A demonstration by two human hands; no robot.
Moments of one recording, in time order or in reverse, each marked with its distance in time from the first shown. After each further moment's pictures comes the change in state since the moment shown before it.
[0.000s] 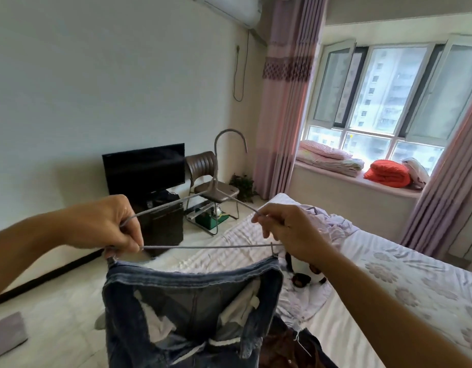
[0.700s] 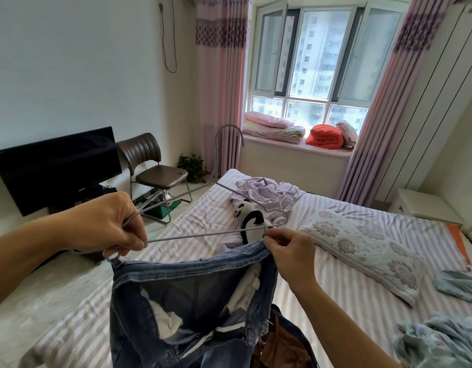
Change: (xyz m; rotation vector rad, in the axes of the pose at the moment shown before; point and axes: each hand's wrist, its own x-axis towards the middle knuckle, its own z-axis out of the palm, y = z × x) left_hand 0.159 0.052 0.059 -0.028 -0.150 0.164; right_hand -0.065 0.152 -0.001 0.061 0.679 0.506
